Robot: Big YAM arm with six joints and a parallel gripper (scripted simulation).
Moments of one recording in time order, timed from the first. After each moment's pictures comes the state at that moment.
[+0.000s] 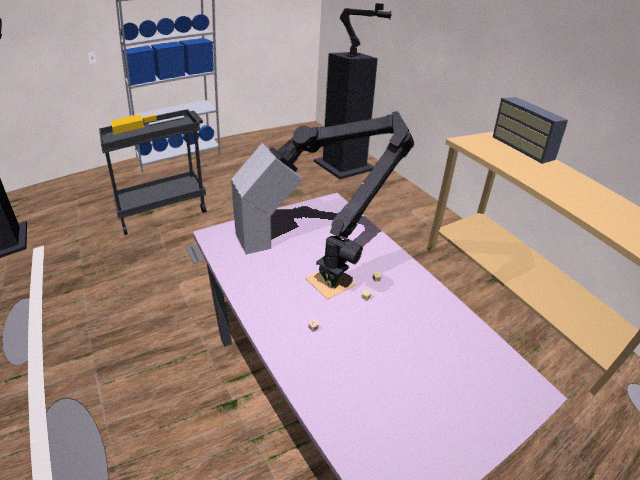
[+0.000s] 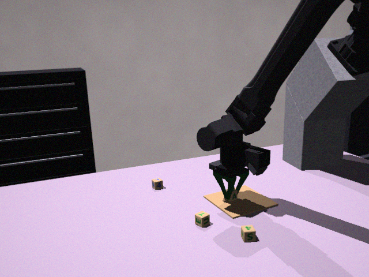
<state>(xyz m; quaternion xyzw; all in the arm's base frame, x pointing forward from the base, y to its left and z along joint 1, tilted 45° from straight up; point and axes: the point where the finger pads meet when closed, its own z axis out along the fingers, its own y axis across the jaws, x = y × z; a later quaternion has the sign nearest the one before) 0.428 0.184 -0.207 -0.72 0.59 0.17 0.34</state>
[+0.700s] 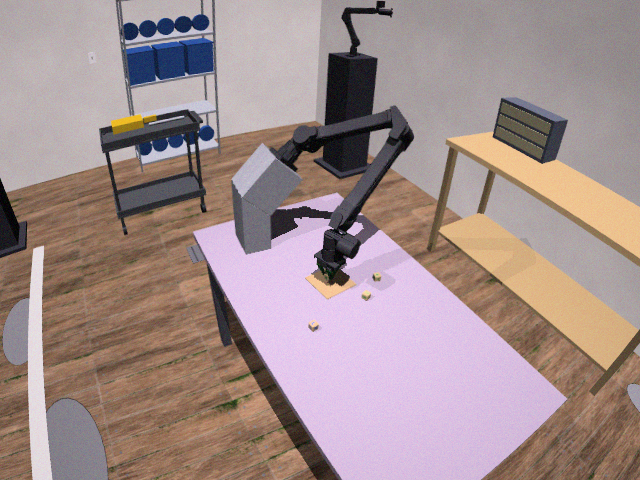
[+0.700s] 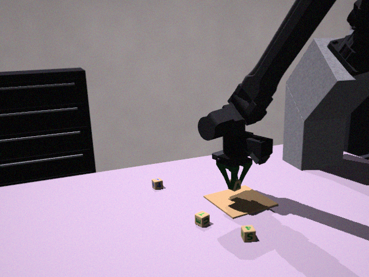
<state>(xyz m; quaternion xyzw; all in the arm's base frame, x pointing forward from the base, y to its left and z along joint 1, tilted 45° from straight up) 0.412 0.165 -0.194 -0.71 0.59 0.18 0.33</state>
